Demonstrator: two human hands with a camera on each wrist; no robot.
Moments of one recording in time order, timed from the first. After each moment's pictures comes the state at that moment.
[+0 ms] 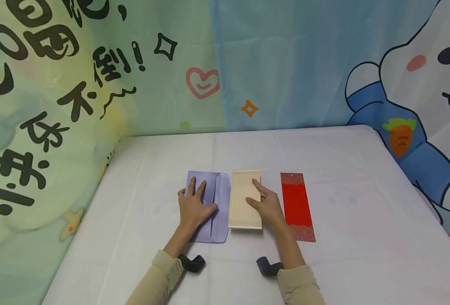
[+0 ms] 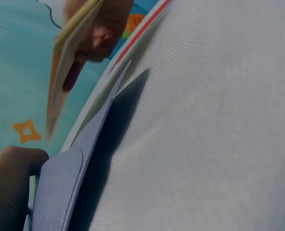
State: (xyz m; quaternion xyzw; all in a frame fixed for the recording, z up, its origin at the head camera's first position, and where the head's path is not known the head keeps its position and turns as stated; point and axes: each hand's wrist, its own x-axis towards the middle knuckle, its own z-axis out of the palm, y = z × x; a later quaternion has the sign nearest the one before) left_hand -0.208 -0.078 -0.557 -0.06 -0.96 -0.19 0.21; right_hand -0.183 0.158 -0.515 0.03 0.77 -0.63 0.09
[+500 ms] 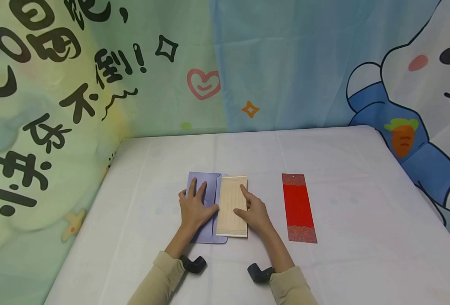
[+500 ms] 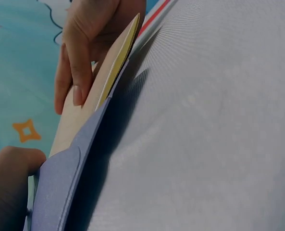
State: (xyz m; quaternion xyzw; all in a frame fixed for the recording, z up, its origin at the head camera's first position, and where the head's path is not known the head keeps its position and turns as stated) left_hand -0.208 -0.077 -0.555 -0.05 -0.96 -0.20 0.19; right_hand -0.183 0.125 -0.534 -0.05 0.83 -0.56 0.06
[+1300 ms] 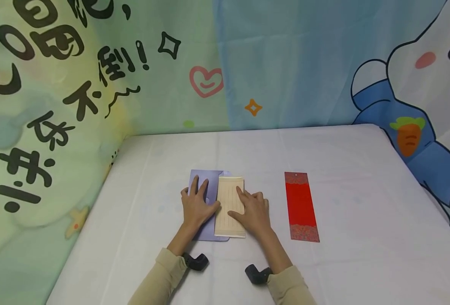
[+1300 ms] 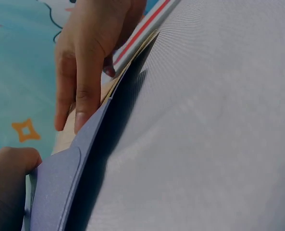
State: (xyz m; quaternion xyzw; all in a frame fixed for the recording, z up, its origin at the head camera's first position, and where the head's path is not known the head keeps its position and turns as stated) left_hand -0.209 -0.080 -0.556 -0.05 -0.96 -0.19 0.19; right_hand -0.177 0.109 -0.537 -0.10 0.95 -0.28 -0.07
